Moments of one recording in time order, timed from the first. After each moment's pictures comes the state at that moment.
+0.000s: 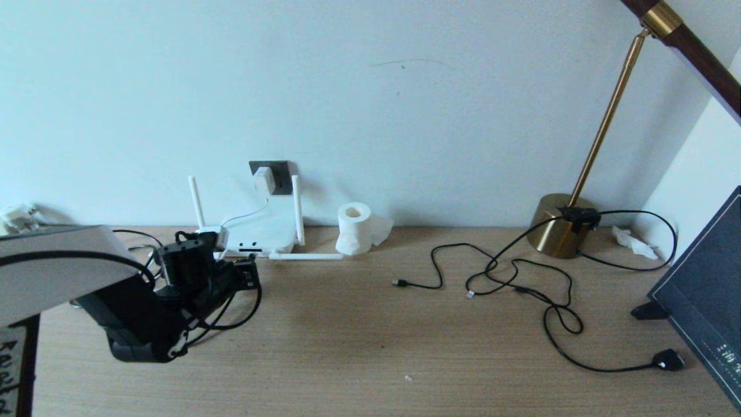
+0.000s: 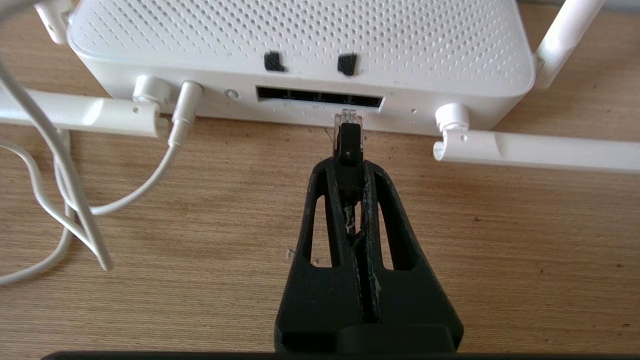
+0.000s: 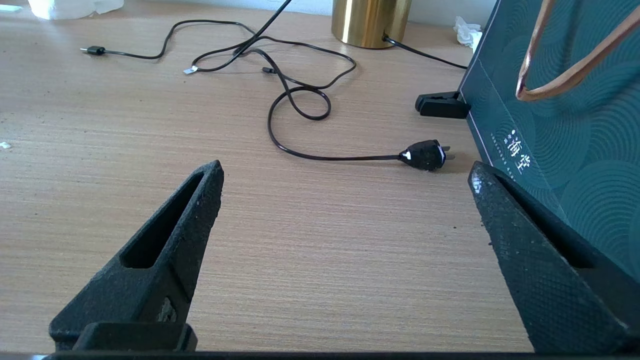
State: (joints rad) left arm -0.06 2.24 -0.78 -1.22 0.03 -0.02; right arm -0.01 0.00 -0.01 0.03 0.01 -0.05
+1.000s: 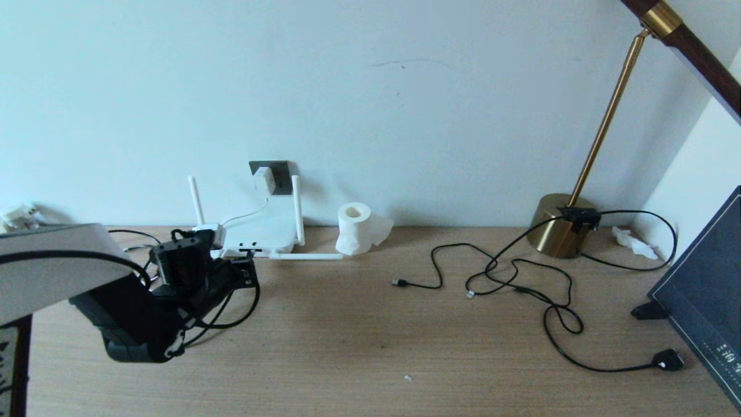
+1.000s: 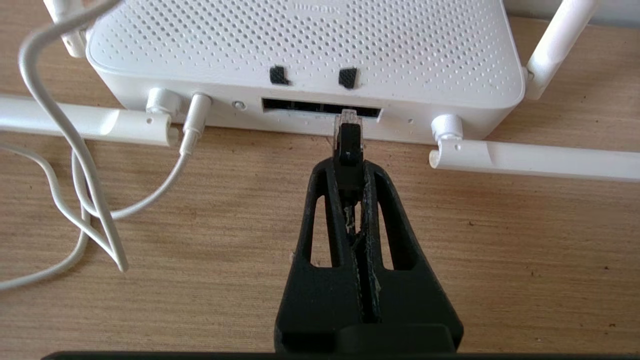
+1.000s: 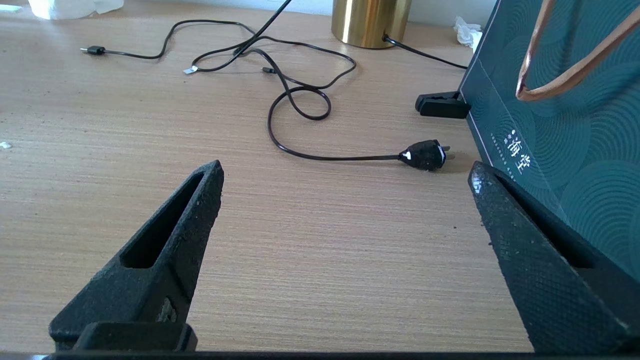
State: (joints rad) left arm -0.06 2.23 -0.78 -1.22 0.03 -0.02; right arm -0.01 0.00 -0.01 0.03 0.01 -0.05
